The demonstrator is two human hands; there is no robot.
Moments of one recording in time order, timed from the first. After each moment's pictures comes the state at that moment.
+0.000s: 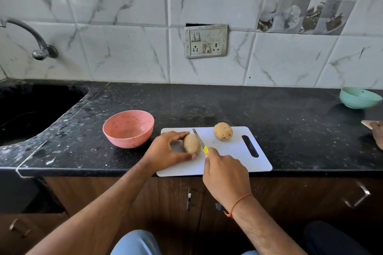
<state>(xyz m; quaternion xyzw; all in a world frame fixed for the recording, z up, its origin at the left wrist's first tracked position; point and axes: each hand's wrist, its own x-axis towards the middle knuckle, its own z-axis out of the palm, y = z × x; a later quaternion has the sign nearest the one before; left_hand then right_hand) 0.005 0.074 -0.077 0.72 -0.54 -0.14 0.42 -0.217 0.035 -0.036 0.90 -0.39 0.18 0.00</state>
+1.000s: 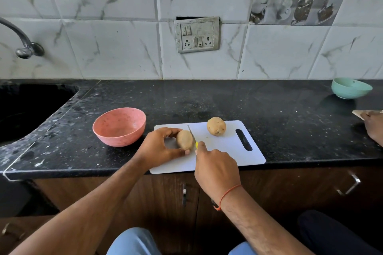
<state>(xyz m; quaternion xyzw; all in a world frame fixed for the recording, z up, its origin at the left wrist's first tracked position) 0.004 0.072 -0.074 0.73 -0.54 -0.13 0.40 -0.207 0.031 -0.041 0.92 -0.36 0.15 0.04</state>
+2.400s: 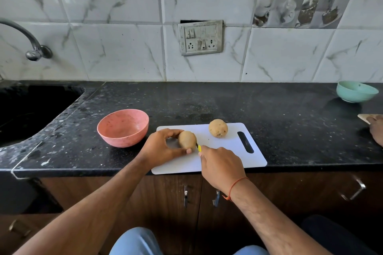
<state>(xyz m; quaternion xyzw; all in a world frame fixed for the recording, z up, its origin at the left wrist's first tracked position) 0.006 0.070 -0.073 0.73 -0.53 -0.14 0.40 -0.216 0.007 -0.039 0.93 -0.34 0.13 -0.04</state>
